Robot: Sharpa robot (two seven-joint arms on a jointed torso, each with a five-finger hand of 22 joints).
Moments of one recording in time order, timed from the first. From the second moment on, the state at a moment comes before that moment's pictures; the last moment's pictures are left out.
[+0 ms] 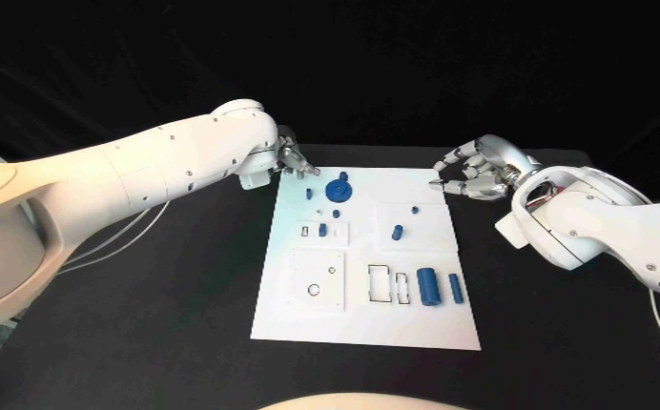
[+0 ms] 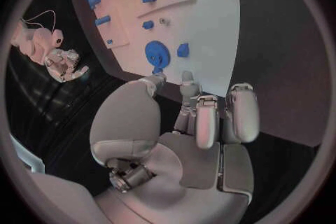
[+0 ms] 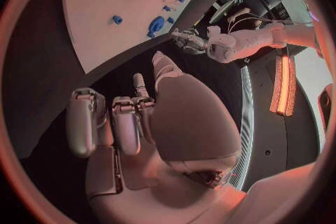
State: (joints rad) left arm 1.35 -0.56 -0.04 1.05 -1.04 0.17 -0.56; left_hand 1.06 -0.15 0.42 0.29 0.06 0.80 0.09 0.70 0.74 1.17 0.02 1.18 0.85 1.47 -0.04 1.56 1.31 0.05 1.38 0.06 1.44 1.28; right arm 1.35 -0.89 -0.18 1.60 -0.98 -0.48 -0.19; right_hand 1.46 -0.15 0.08 0.29 0.25 0.91 0.16 0.15 0.37 1.47 0.09 1.52 1.31 1.47 0.01 1.56 1.31 0.04 1.46 0.11 1.36 1.31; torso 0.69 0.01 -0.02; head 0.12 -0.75
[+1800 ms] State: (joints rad) left arm 1.33 -0.50 -0.06 0.94 -1.01 0.30 -0.52; left_hand 1.07 -0.14 0.43 0.29 0.06 0.81 0.09 0.69 0.73 1.16 0.03 1.18 0.84 1.47 -0.04 1.56 1.31 0.05 1.37 0.07 1.44 1.28; right arm 1.35 -0.88 -0.18 1.60 -0.98 -0.48 -0.18; right_hand 1.46 -0.15 0.08 0.29 0.25 0.91 0.16 0.15 0.37 1.47 0.09 1.52 1.31 1.47 0.01 1.56 1.31 0.04 1.46 0.11 1.36 1.31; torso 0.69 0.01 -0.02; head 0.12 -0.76
